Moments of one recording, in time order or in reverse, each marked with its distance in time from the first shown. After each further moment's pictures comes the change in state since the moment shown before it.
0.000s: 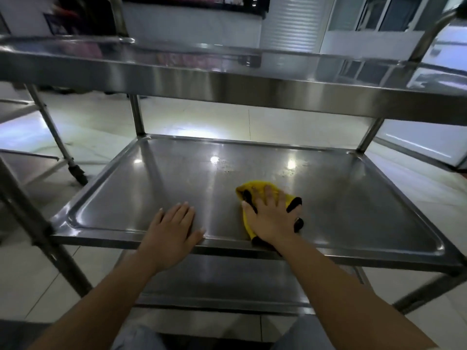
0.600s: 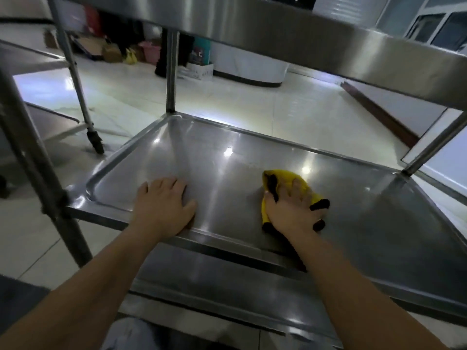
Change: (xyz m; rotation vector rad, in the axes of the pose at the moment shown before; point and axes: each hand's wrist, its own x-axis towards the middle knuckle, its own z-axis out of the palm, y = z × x) left_hand 0.012 -0.060 0.002 -0.080 0.114 -0.321; right_hand 0.040 -0.039 0.009 -0.079 0.014 0.119
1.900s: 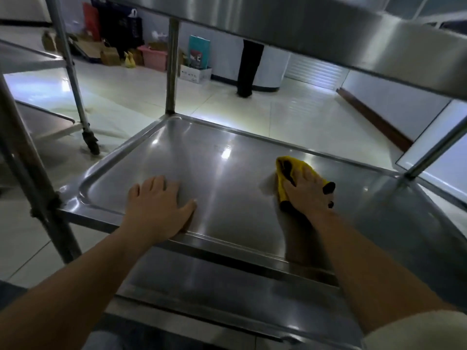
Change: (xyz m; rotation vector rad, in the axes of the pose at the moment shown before) left_hand -0.011 0.004 0.004 0.007 -0.025 -0.053; right_hand 0.057 0.047 -0.016 0.080 0.047 -0.058
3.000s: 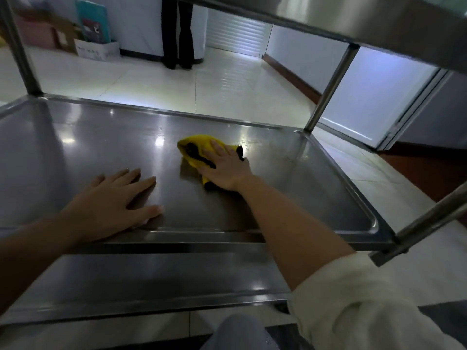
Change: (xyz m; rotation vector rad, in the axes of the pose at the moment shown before) left_hand 0.031 0.143 0.031 0.024 -0.194 0.507; right_hand 0.016 0.103 -0.013 -0.030 -0.142 -0.242
